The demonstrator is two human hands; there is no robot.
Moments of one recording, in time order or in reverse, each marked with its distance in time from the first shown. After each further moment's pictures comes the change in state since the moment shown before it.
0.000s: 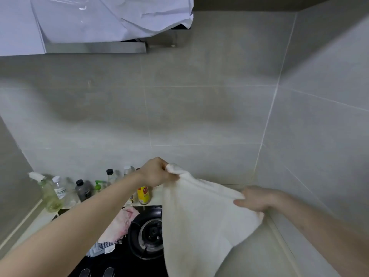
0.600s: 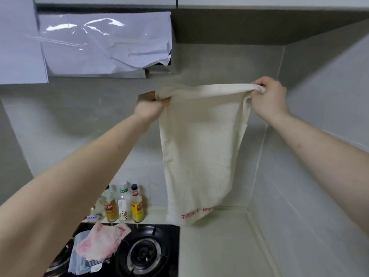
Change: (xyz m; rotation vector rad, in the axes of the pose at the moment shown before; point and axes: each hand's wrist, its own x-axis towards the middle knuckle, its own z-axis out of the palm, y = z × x) left_hand 0.048 0.155 -0.126 -0.651 0.700 0.259; right_hand -0.049 -0.011 -0.266 0.538 1.400 -0.264
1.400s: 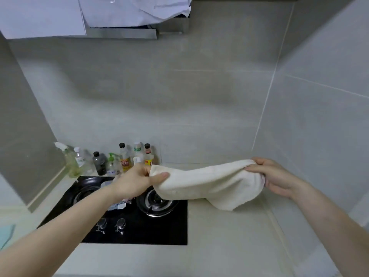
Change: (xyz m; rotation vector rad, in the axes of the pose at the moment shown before) left_hand -0.302 -0.087 -0.128 0.356 -0.639 -0.343; right_hand -0.300 0.061 -0.057 0.684 -0.881 0.803
